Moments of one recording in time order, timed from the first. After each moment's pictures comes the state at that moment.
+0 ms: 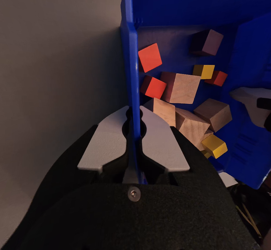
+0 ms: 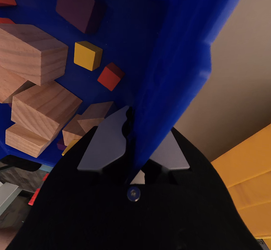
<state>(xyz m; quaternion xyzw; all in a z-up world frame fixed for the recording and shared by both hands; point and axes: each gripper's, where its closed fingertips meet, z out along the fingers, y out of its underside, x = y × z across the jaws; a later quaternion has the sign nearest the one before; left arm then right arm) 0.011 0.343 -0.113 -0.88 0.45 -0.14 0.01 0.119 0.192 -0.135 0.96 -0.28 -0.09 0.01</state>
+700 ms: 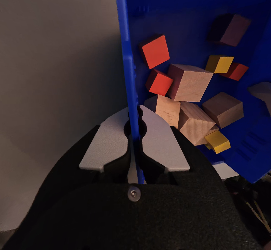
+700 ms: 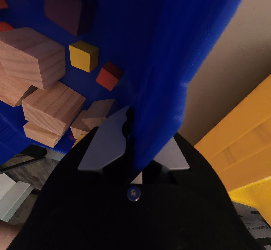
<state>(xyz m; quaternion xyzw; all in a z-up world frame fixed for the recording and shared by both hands) 0.009 0.310 -0.085 -0.88 0.48 -0.09 0.01 0.121 0.160 -0.106 0.95 -0.31 -0.10 0.01</state>
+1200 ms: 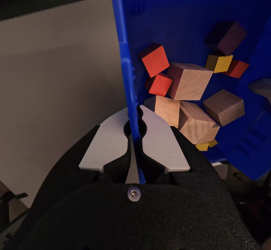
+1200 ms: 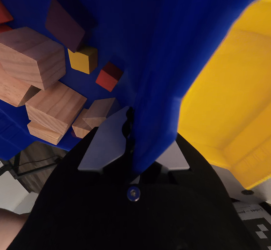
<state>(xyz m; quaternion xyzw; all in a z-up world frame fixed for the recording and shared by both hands) 0.067 0.263 0.026 -0.84 0.53 -0.08 0.06 0.165 0.107 -0.010 0.93 -0.34 -0.10 -0.04</state>
